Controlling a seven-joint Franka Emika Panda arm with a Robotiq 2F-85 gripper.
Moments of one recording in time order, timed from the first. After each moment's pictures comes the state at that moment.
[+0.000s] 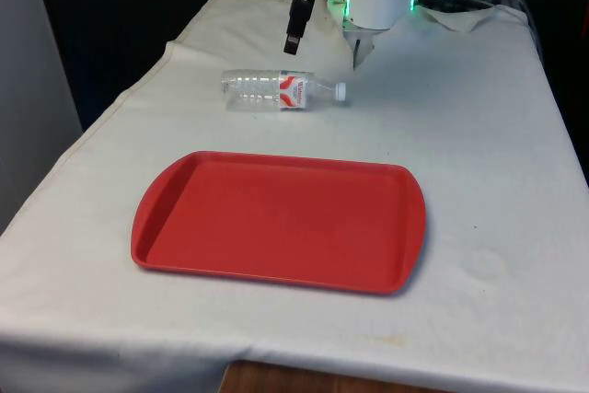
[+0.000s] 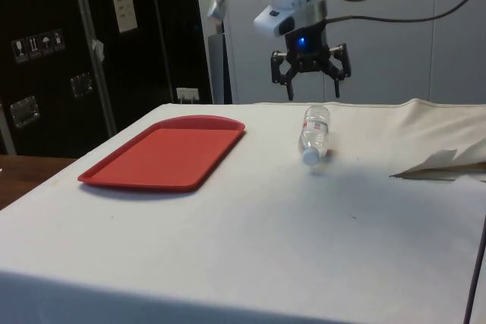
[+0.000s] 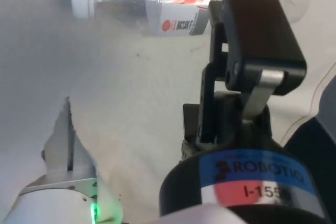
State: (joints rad) arm 0.18 -0.10 -0.41 -2.66 -0.61 2.52 -1.37
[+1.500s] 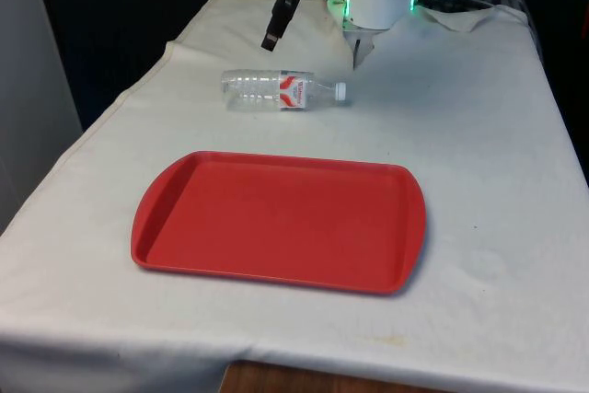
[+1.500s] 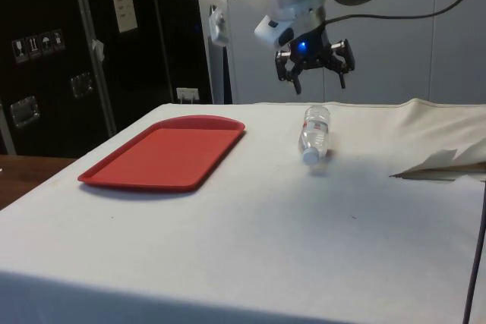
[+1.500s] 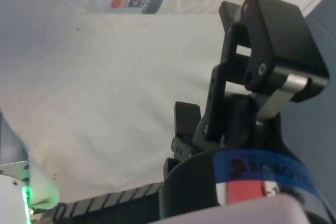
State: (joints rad) arm 0.18 -0.06 -0.40 -2.61 -0.81 2.39 -1.20
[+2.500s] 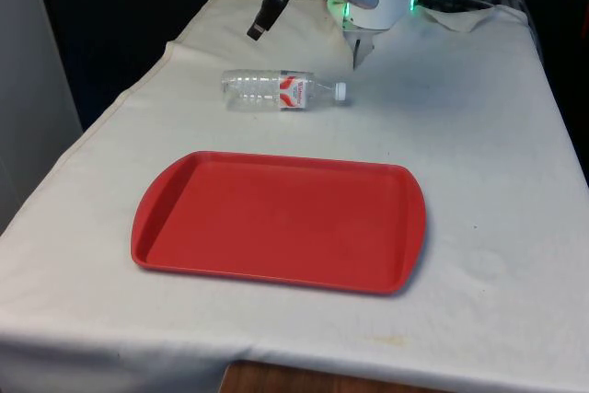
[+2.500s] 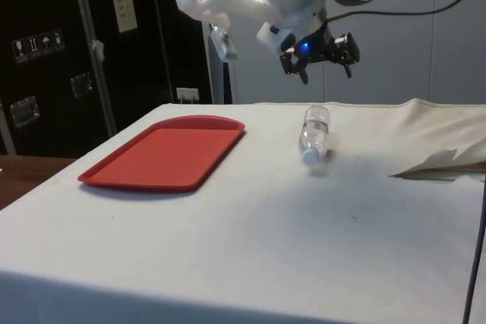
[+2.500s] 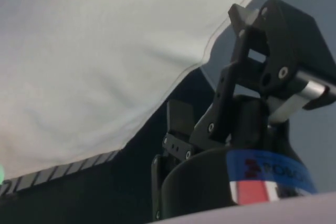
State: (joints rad) arm 0.19 -0.05 -0.37 -2.58 -0.94 2.25 -1.06
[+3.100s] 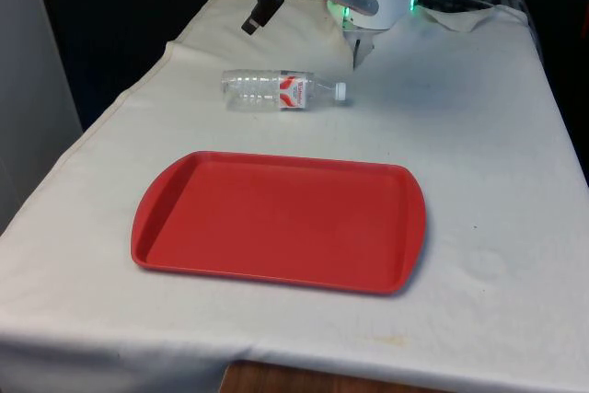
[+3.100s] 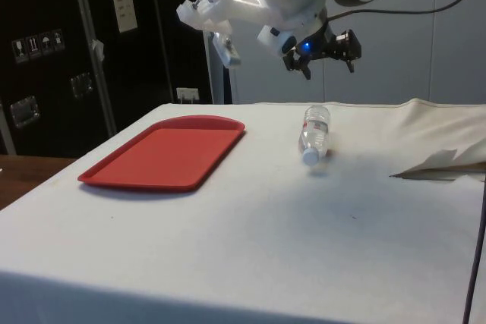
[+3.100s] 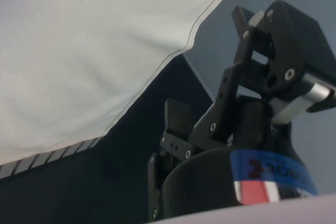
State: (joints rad) arm 0.19 -0.05 -0.36 -2.58 -0.99 2.18 -1.01
